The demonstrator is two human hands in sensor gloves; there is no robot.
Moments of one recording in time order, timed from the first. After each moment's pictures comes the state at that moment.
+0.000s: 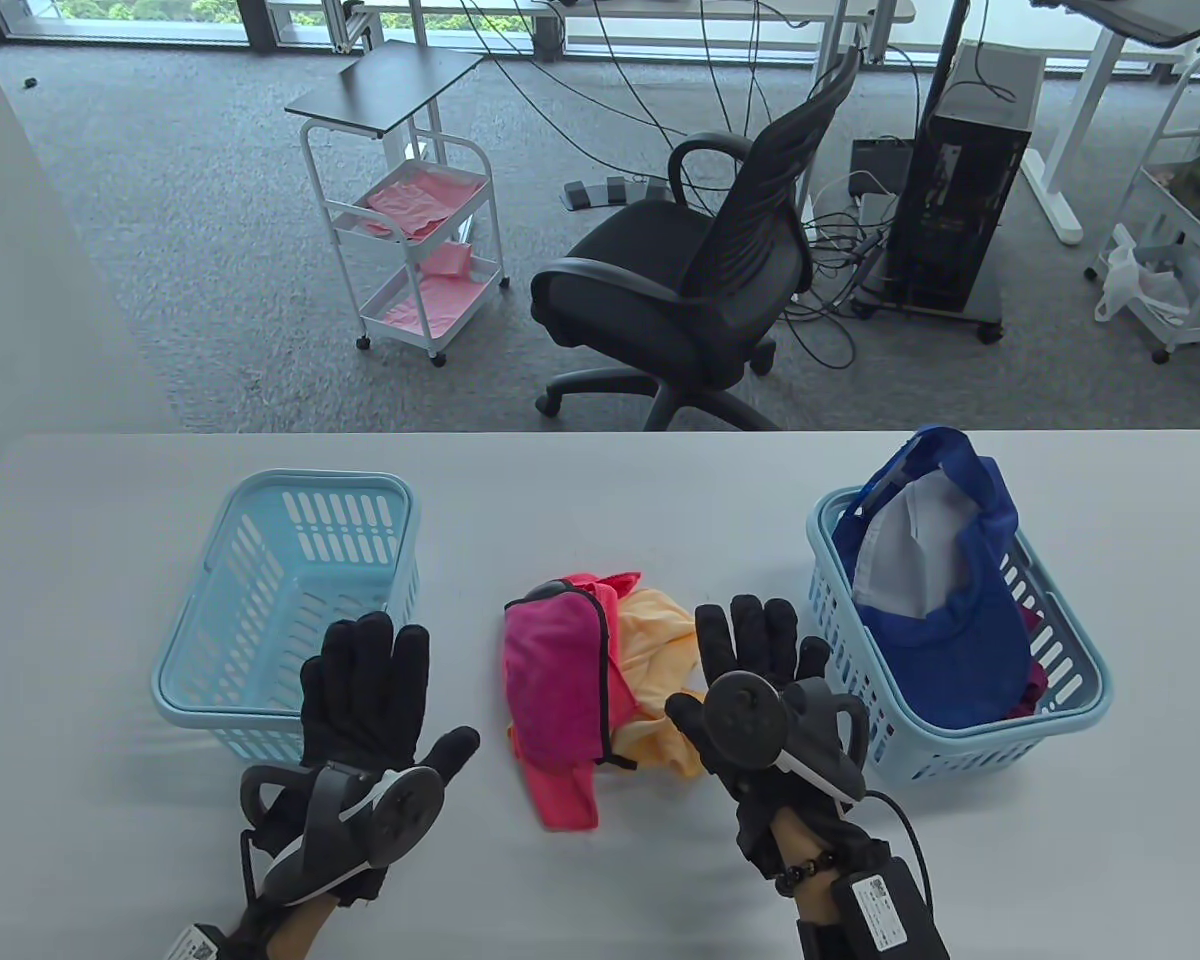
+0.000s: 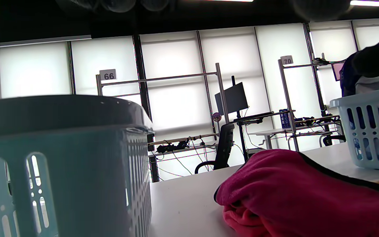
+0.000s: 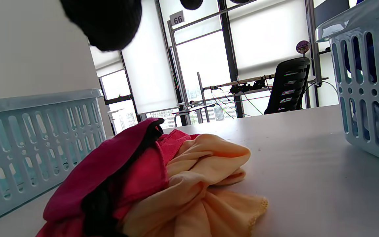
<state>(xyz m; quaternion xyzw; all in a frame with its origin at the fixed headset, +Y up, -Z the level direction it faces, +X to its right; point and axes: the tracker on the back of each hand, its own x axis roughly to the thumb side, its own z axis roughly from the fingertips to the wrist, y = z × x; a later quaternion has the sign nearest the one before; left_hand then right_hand) -0.206 -0.644 -0.272 0.16 -0.14 -0.06 0.97 0.104 -0.666 -0.330 0.13 -0.07 0.98 0.13</state>
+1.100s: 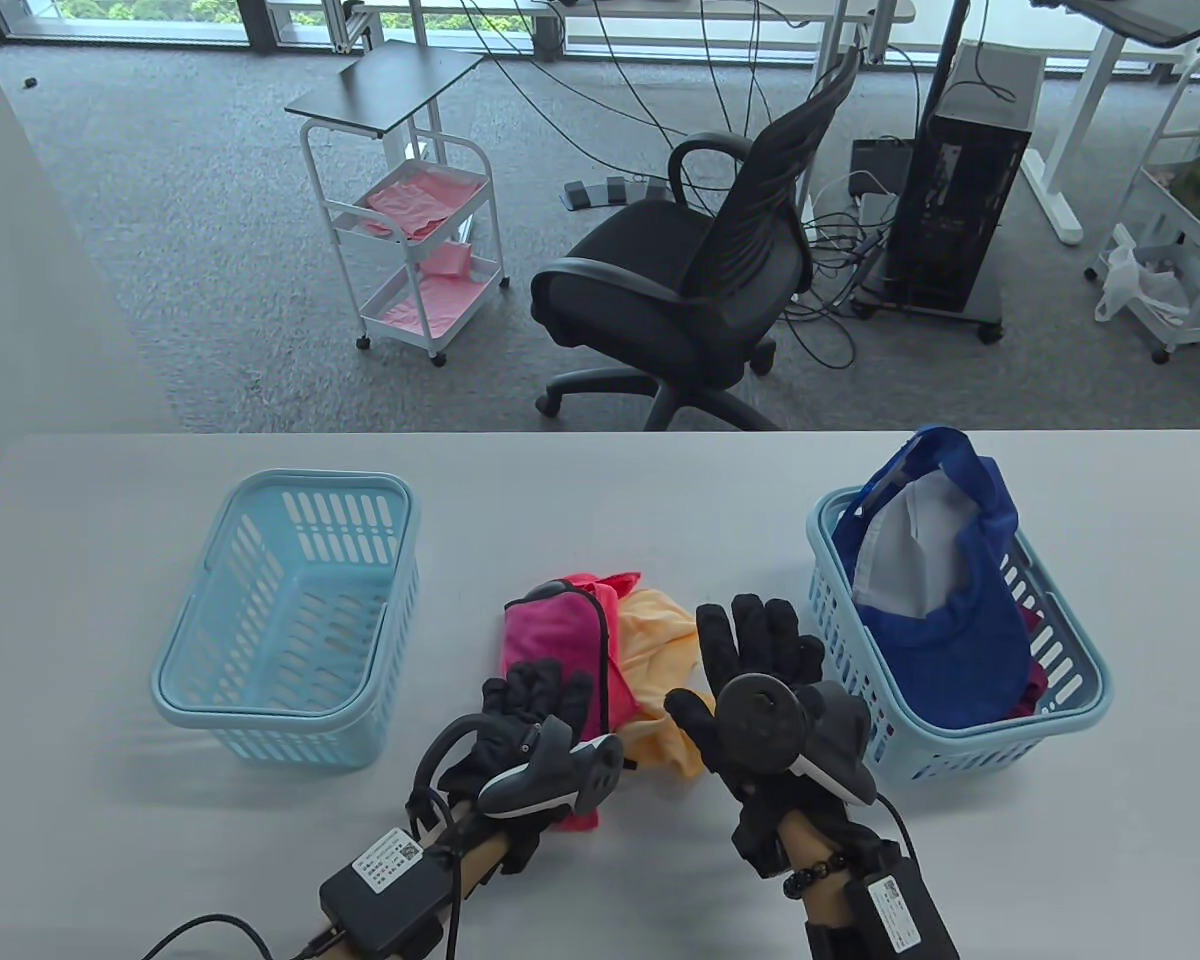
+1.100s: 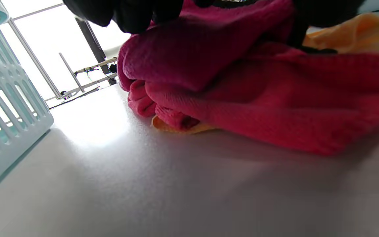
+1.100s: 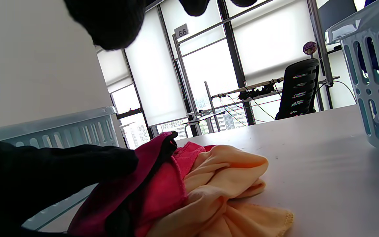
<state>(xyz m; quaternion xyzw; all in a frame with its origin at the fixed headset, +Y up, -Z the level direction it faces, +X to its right) -0.091 -0.740 -0.341 -0.07 -0.20 -0.17 0.96 0.107 -0.664 -0.329 0.14 -0.08 0.97 0.17</state>
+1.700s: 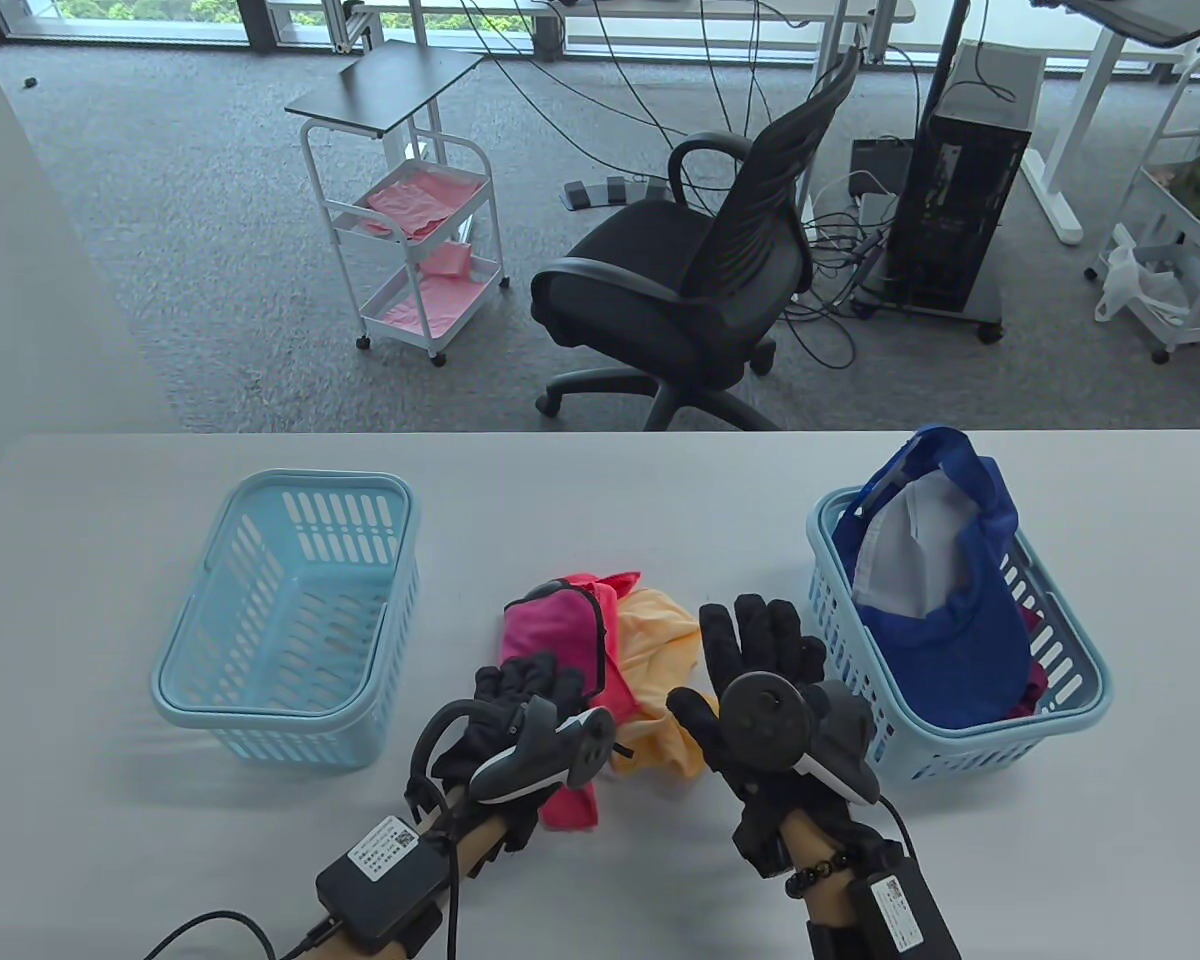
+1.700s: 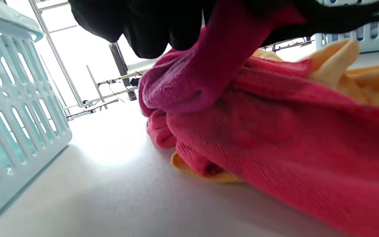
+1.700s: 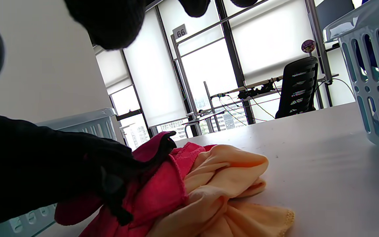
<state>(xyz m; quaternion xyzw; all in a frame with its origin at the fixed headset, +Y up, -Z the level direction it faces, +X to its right) -0.102 -0.711 -0.347 -0.01 -0.17 -0.14 0.98 0.109 -0.664 -0.329 0.14 -0.08 0.97 0.18</state>
